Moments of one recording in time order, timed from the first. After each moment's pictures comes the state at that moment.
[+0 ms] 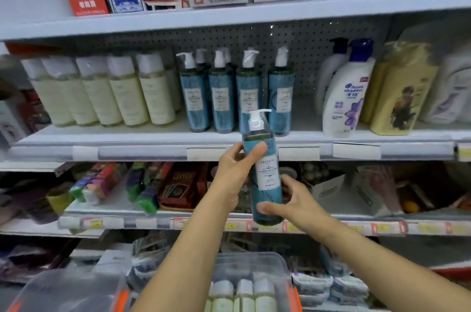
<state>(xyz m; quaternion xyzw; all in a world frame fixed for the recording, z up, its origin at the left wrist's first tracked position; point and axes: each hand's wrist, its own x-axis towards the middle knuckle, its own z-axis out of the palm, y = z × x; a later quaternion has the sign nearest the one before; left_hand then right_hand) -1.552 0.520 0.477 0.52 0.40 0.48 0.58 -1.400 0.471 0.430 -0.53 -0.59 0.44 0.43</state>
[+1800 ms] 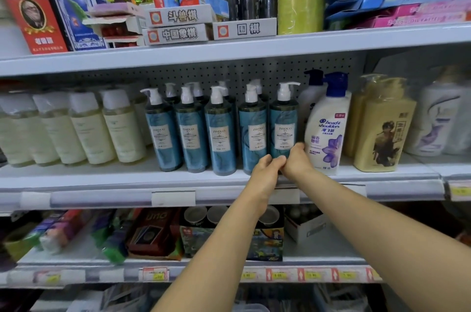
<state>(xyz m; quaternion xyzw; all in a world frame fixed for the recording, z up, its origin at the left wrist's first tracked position) -1.415 0.598 0.499 0.52 0.45 0.41 0.60 -1.321 0.633 0.506 -0.74 -0.43 0.24 0.46</state>
